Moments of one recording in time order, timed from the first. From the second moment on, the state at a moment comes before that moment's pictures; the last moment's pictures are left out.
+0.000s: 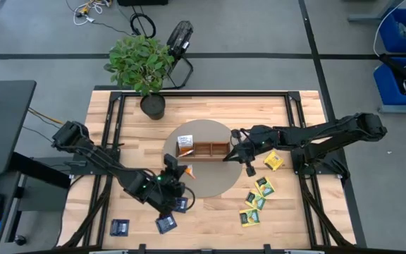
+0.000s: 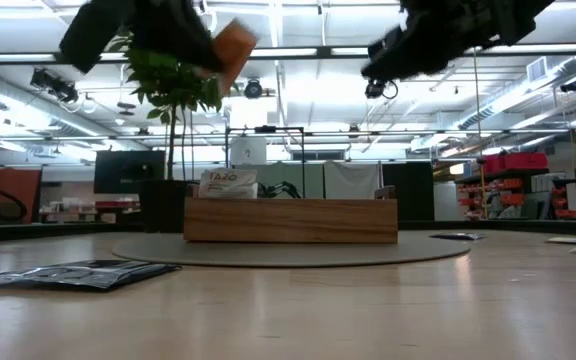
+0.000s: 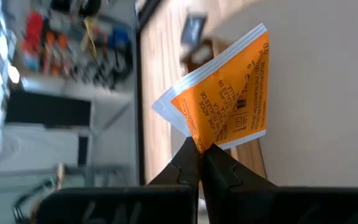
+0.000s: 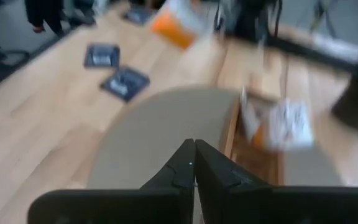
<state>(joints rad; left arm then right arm) -0.58 1.62 1.15 -0.56 -1.03 0.17 0.03 1.23 0.71 0.05 -0.21 -0.33</state>
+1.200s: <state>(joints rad) -0.47 1.62 1.15 -0.01 -0.71 0.65 0.07 1.39 0.71 0.58 -0.46 -0.79</state>
